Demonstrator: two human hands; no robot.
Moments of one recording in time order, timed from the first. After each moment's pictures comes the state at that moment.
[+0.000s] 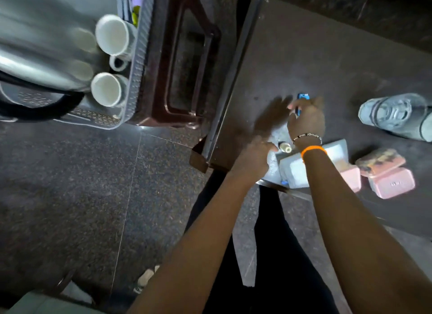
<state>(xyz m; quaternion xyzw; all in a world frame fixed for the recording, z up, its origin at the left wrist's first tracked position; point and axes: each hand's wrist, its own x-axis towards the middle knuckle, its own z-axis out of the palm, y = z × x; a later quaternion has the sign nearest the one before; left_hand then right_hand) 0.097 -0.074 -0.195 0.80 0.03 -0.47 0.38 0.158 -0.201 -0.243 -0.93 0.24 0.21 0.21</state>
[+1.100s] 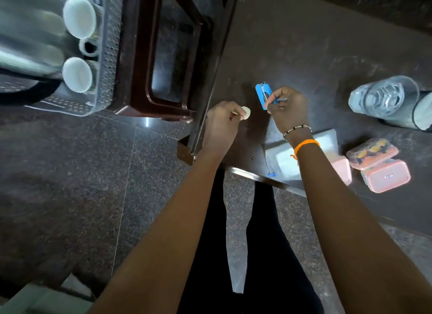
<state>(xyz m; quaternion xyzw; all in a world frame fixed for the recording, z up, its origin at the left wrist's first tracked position) 0.115 -0.074 -0.230 0.87 0.17 -0.18 0.43 0.150 -0.217 -0.238 -0.85 0.22 0.19 0.43</state>
